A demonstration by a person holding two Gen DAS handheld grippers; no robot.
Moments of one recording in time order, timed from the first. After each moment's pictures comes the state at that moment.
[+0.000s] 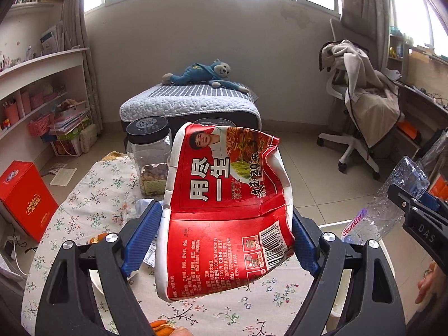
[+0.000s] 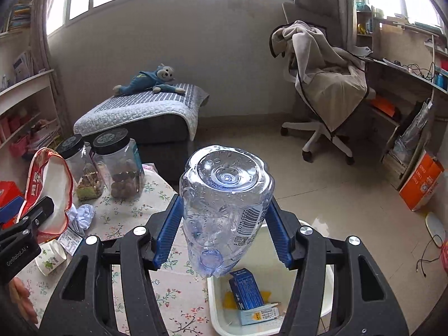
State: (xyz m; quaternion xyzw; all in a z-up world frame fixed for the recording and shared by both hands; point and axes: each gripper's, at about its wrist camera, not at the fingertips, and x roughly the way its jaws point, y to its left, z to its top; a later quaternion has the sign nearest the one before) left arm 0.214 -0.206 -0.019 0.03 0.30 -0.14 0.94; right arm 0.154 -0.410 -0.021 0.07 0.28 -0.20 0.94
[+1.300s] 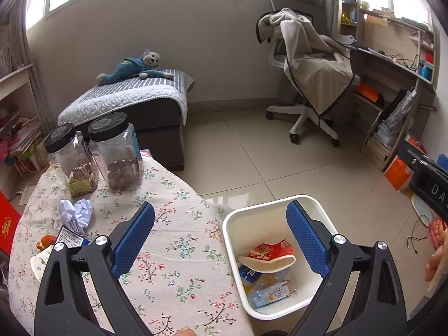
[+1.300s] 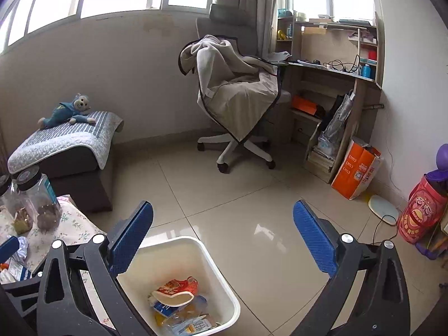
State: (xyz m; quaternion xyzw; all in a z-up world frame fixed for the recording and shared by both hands) left arm 0.175 -0.343 -0.032 0.09 0.32 -0.23 0.92; right arm 0.082 -0.501 -0.009 0.06 0.23 -0.37 0.90
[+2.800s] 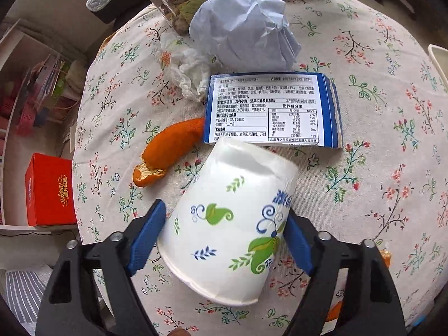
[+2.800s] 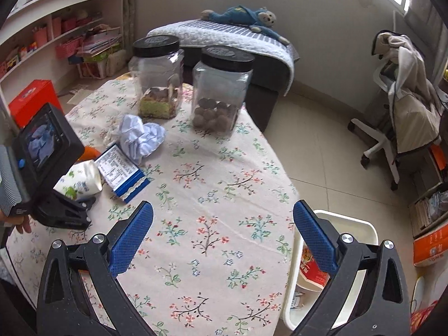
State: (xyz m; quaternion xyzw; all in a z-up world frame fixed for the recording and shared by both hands) left arm 0.315 -0.083 -0.192 0.29 0.59 -0.11 0.75; right arm 0.224 -0.255 -0.081 -0.07 0.44 -0.01 0.90
